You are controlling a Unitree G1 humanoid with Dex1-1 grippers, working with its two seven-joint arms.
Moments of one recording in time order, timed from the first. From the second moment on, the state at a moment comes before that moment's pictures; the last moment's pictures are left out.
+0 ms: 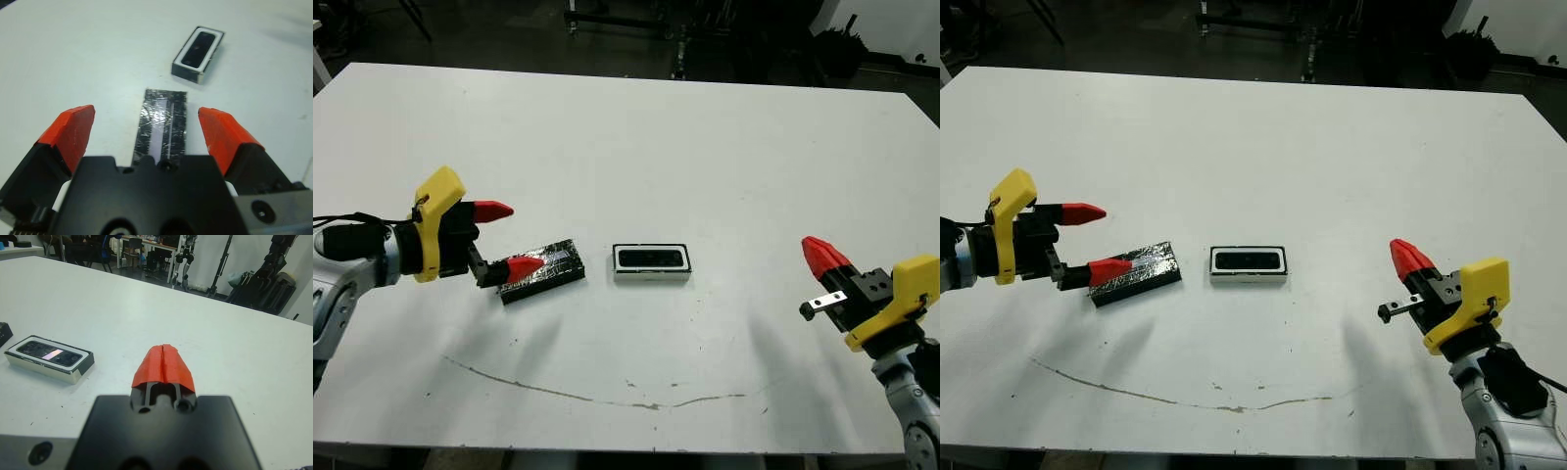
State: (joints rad) left arm -0.33 0.83 -0.04 -0.13 -0.36 0.57 -0.91; right arm 0.18 -0.37 -0.25 -0.43 0.29 0.30 0.42
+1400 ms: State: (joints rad) left arm -0.40 0.84 -0.15 0.05 -0.23 0.51 -1.07; right arm 0.18 -0.39 -0.23 -0.45 0.29 0.29 0.40
